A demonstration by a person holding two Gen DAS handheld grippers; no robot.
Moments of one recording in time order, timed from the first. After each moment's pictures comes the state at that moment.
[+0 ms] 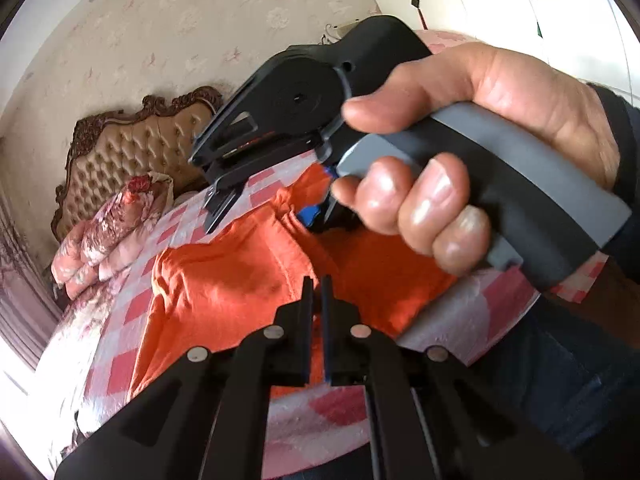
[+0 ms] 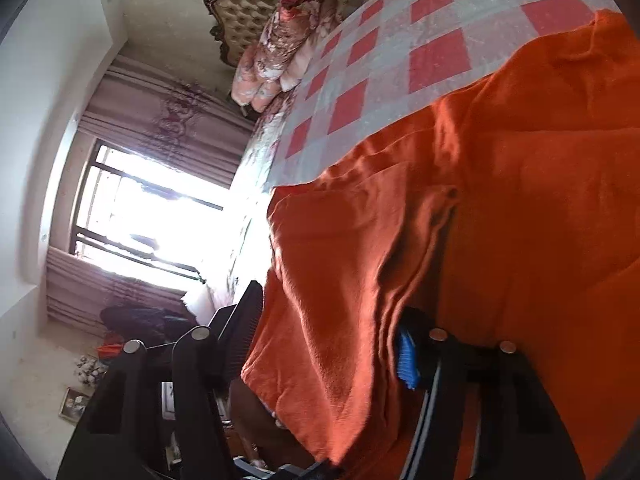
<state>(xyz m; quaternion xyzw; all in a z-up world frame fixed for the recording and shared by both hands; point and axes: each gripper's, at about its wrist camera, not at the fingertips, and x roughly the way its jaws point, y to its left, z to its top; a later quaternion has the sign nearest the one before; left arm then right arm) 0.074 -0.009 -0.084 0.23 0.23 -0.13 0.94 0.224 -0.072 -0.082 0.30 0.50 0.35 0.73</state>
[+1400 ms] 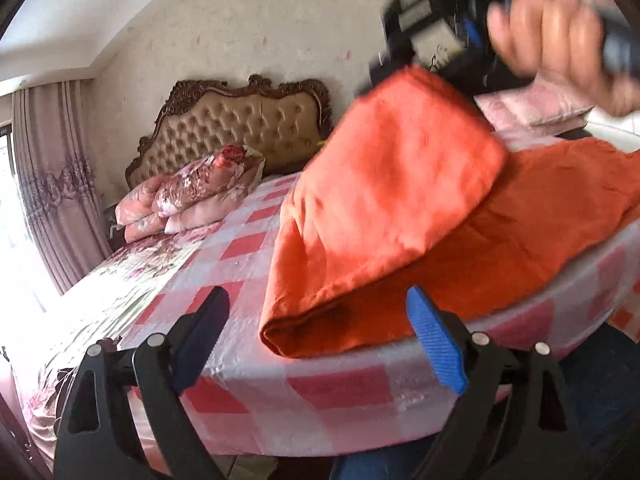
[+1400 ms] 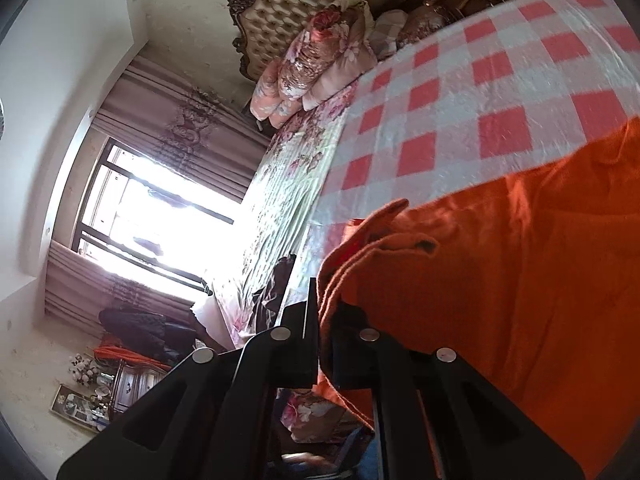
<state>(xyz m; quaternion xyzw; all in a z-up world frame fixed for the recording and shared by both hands) 0.063 0.095 -0.100 0.14 0.19 0.03 0.97 0.205 -0.055 0.016 0.30 0.46 0.36 0.76</state>
